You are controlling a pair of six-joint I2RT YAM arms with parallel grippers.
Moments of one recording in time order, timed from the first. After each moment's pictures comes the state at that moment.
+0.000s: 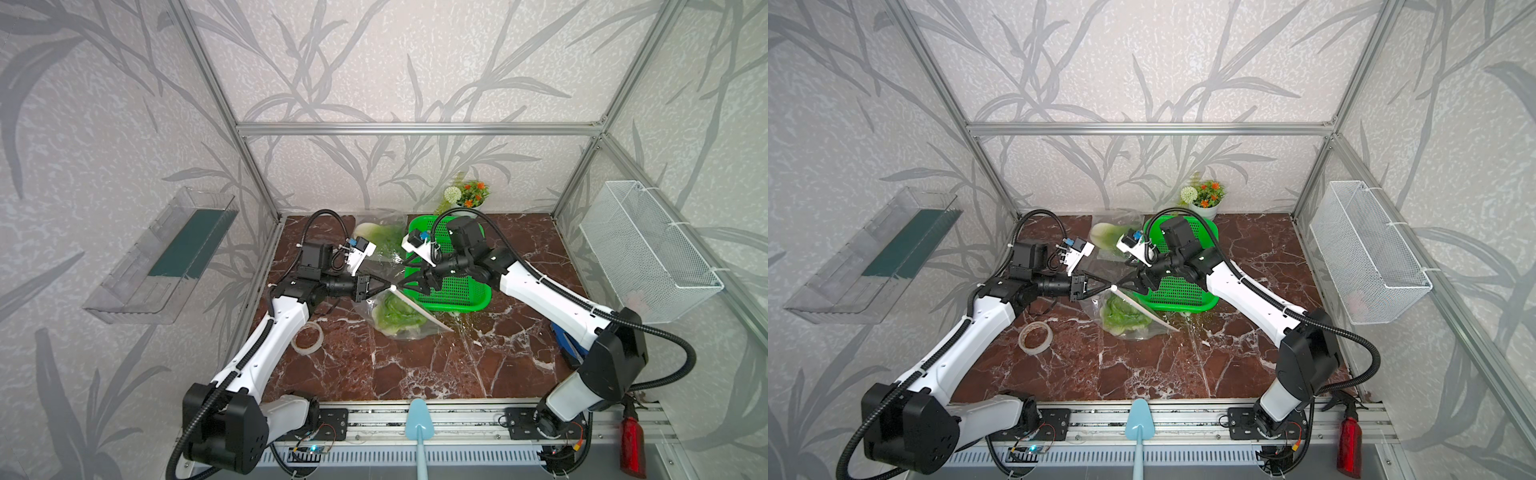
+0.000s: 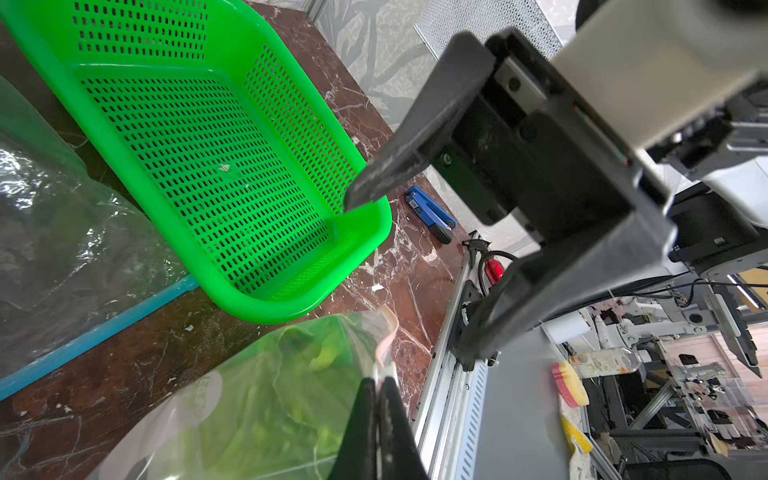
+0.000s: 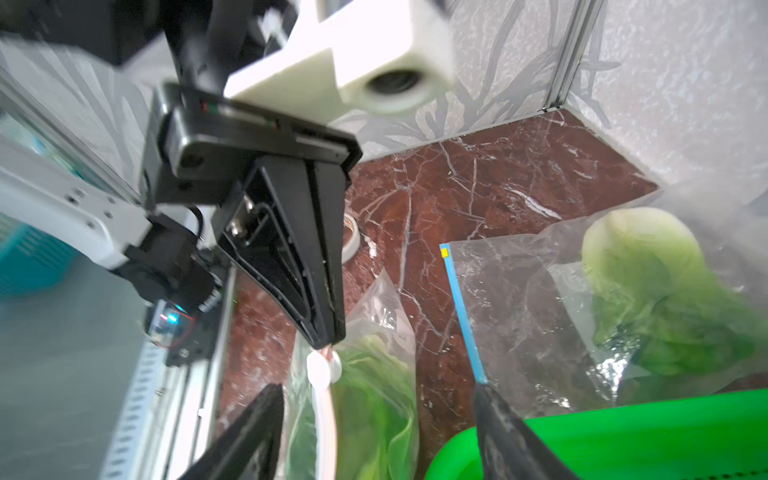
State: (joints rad) left arm -0.19 1.20 0.97 -0.48 1.01 -0.10; right arm 0.63 1.62 1.41 -0.37 -0.79 -0.22
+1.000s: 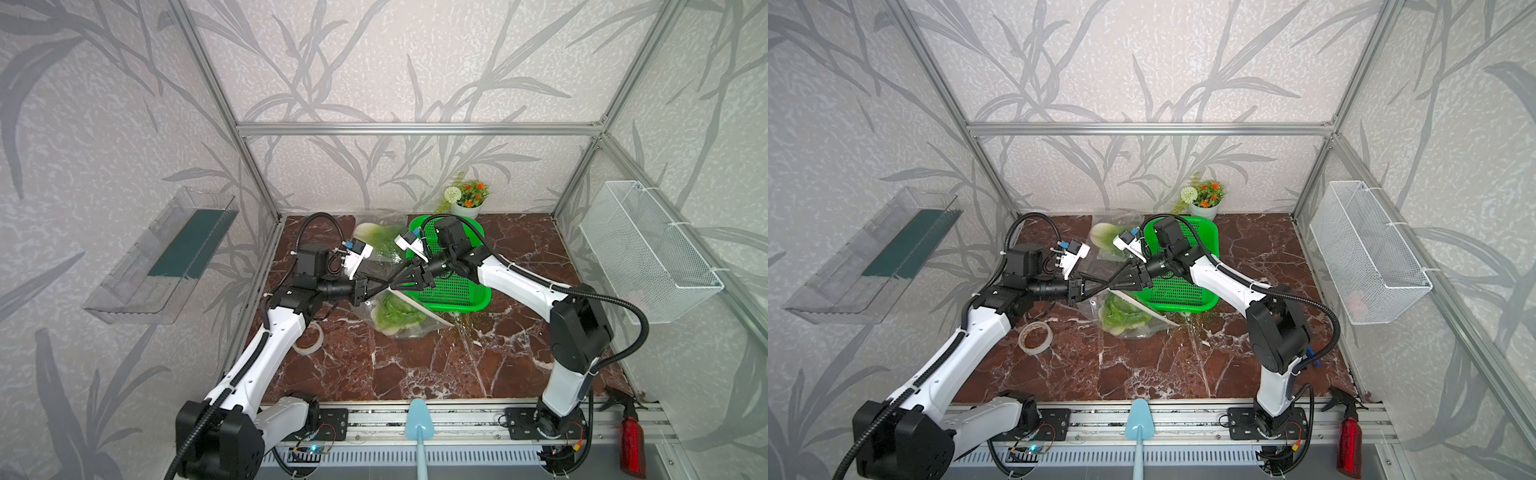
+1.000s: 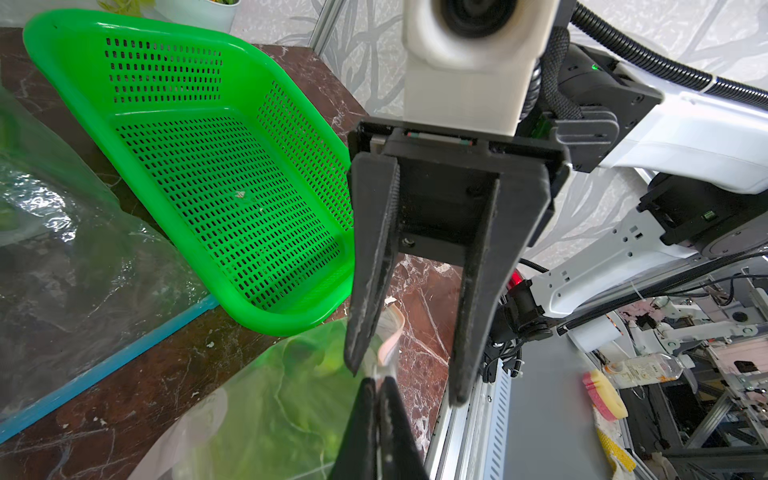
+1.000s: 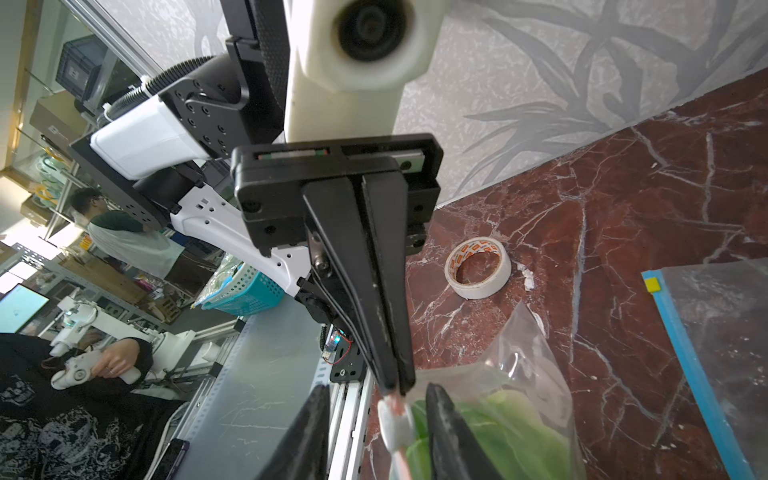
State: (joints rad) left arm -0.19 1.12 0.91 -0.39 0.98 -0.11; right arm 0.62 1.83 1.44 -0.18 -1.26 0.06
